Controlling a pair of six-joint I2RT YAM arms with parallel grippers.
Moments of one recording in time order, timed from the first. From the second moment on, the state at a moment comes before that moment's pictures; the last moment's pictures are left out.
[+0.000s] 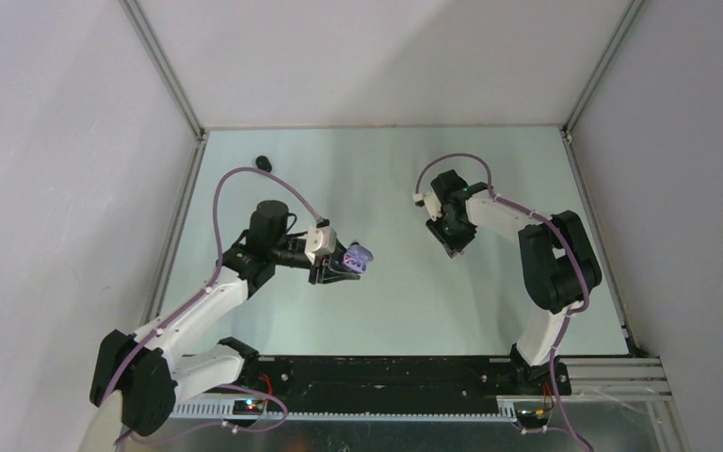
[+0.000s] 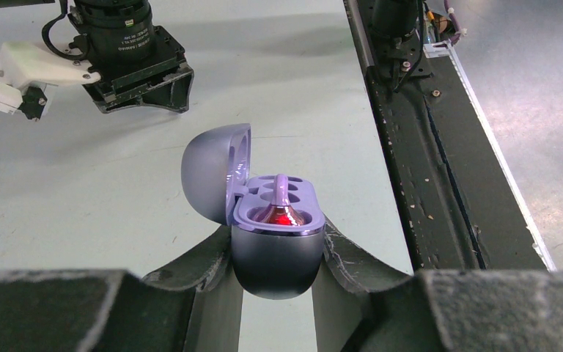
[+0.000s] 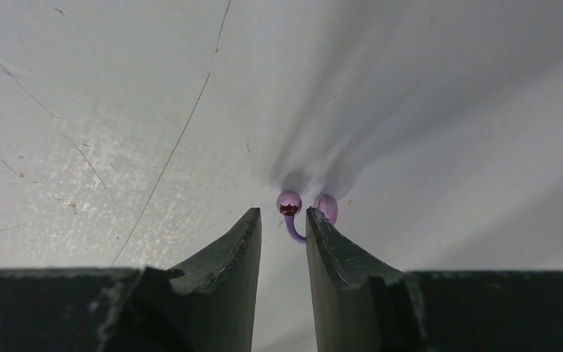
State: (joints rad) left arm -0.46 1.07 0.66 -0.07 1.13 0.48; right arm 0.42 1.81 1.21 -0.72 0.02 -0.24
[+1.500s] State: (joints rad) left arm -0.46 1.07 0.66 -0.07 1.13 0.48; right arm 0.23 1.80 1.41 -0.79 -0.18 -0.24
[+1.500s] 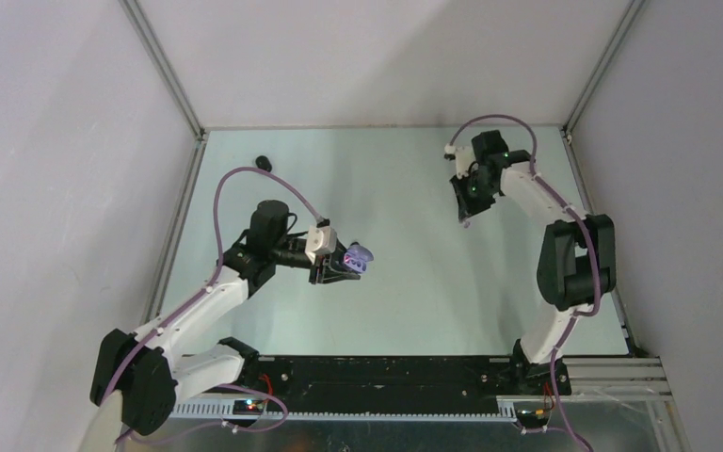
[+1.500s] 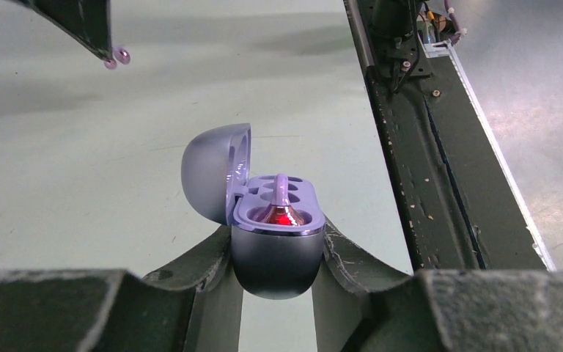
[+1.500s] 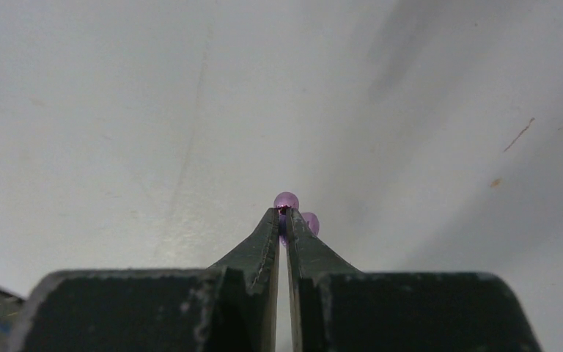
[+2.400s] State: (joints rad) left arm -0.48 1.18 0.69 -0.03 1.13 0.41; right arm 0.57 1.51 1.61 -0.85 -0.85 0.02
